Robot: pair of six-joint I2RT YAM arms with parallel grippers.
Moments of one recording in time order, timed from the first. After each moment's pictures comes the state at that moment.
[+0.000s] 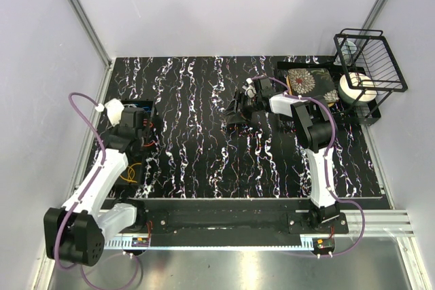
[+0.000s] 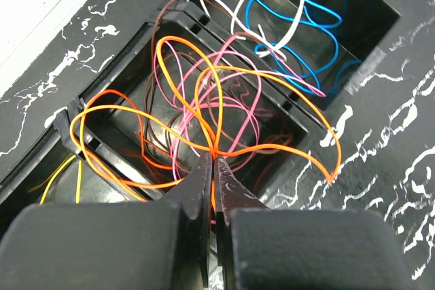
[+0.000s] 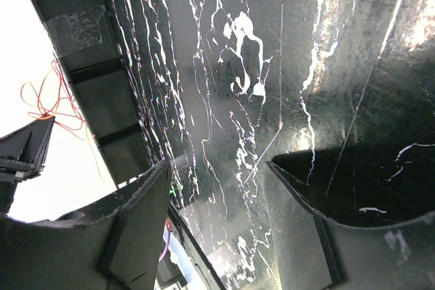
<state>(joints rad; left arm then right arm) -0.17 1.02 0.72 -0.50 -0.61 -0.63 0.36 2.26 1.48 -0.09 -0.78 0.75</state>
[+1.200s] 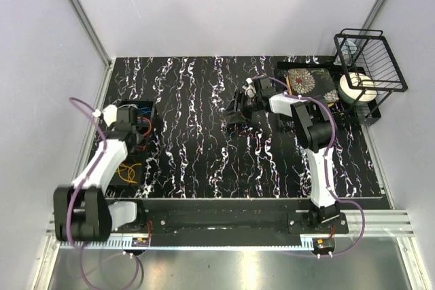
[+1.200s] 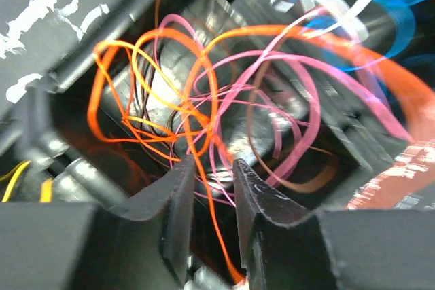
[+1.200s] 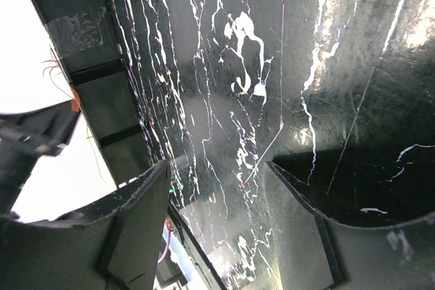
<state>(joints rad) 0.00 1.21 0.70 -0.46 -0.44 -0.68 0.36 2.26 1.48 -0.10 -0.79 0.75</state>
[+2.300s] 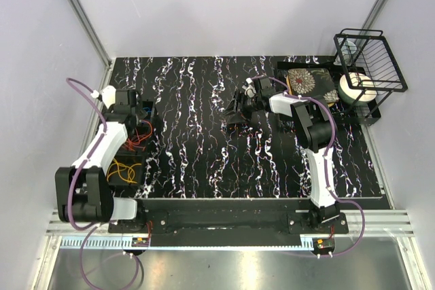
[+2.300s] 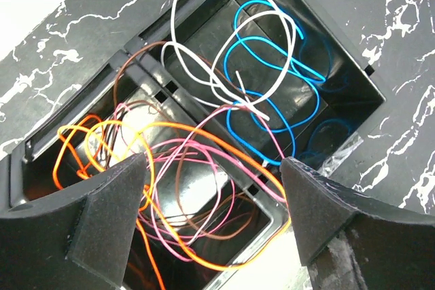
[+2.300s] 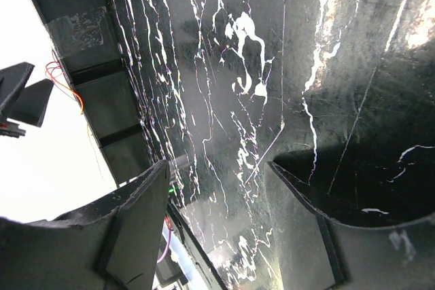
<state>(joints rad) 0.00 1.32 0.90 -0.42 -0.46 -0.66 0.36 2.26 1.49 -0.10 -0.79 0.75</state>
